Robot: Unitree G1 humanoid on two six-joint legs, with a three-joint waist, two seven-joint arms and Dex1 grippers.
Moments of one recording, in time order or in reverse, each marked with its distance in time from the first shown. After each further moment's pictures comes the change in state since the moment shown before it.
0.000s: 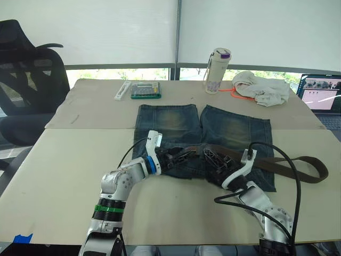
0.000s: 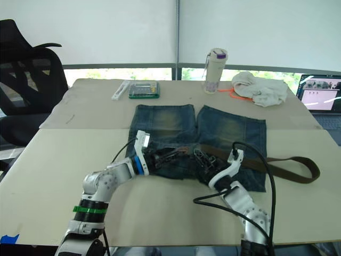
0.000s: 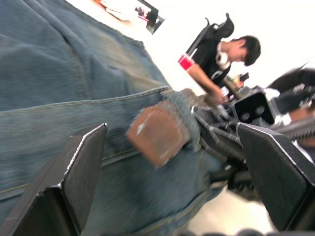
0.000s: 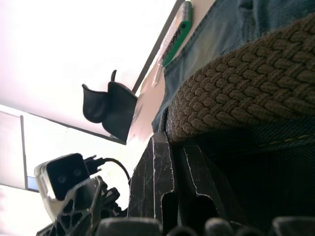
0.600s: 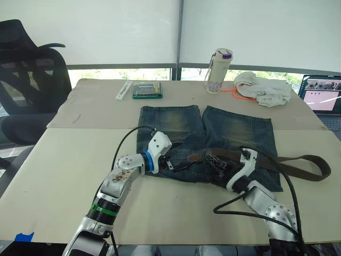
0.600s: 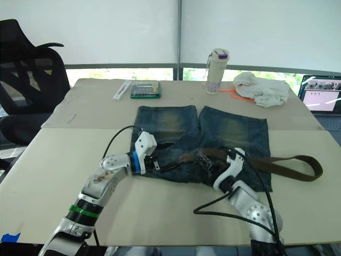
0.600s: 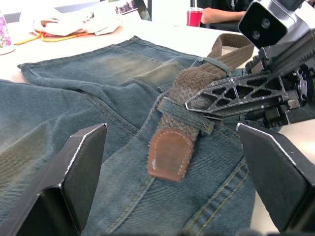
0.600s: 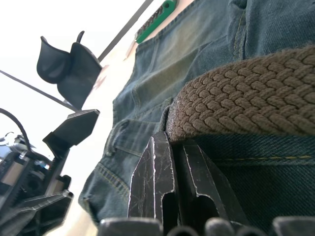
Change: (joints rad) left arm 0.030 0.188 -0.257 -0.014 0.395 -0.563 -0.182; right arm 0.001 -0.160 0.073 -0.010 -0.188 -0.006 0.061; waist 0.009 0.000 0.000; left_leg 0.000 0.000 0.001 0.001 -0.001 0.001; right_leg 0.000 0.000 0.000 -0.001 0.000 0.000
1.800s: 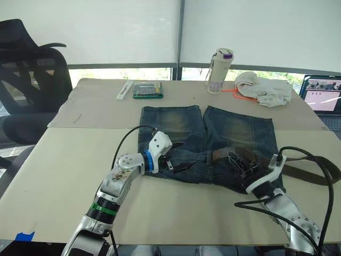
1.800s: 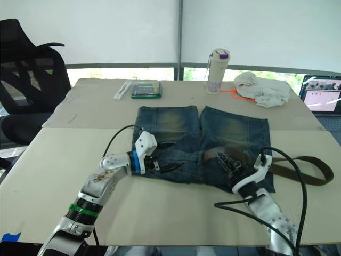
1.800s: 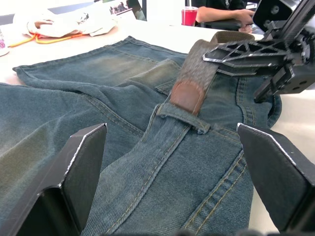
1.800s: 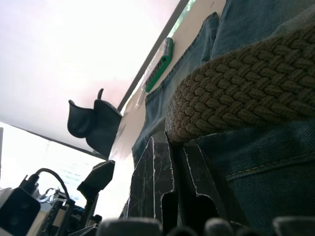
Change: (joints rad) left arm -0.014 0.010 -0.004 0.000 -0.001 -0.004 -0.034; right arm 0.101 -0.033 -0.181 0.022 0.291 -0.055 0.007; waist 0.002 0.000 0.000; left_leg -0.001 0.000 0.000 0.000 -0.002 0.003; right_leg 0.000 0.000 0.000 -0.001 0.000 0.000
